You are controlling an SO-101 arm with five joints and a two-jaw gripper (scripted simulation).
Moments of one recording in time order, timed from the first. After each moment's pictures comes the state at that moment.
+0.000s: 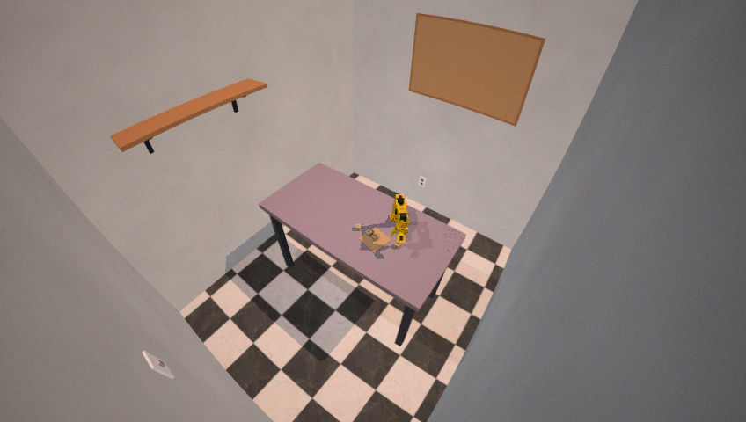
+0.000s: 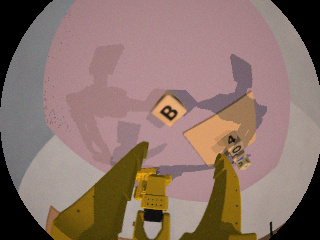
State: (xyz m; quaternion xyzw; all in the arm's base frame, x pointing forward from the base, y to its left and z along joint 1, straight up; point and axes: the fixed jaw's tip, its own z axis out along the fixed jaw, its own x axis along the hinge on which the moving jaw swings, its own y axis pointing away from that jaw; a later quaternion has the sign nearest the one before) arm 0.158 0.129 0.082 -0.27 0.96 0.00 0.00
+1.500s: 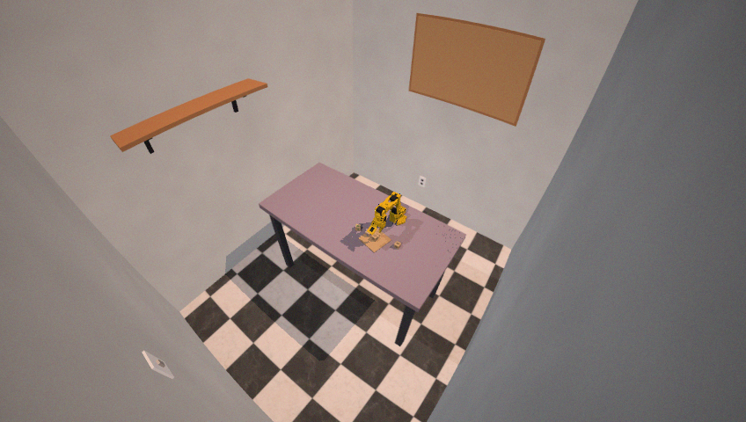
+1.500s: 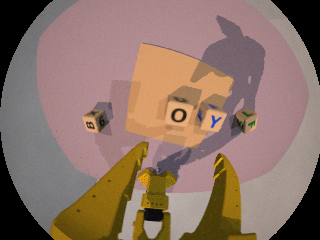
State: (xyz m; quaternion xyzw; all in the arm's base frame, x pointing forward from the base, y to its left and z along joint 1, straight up) arm 0.201 0.010 0.086 0.04 1.00 0.00 0.01
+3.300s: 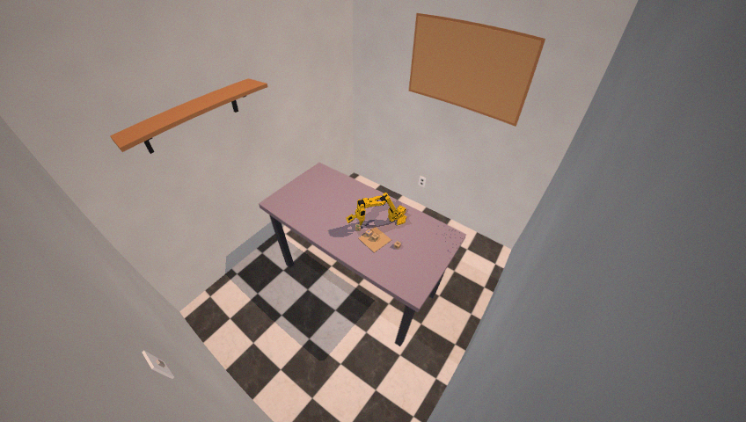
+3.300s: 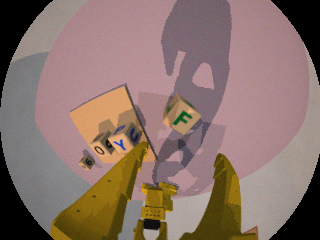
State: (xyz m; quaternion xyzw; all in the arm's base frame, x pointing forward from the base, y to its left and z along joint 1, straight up) arm 0.210 -0.119 0.067 0.31 0.95 0.00 0.01
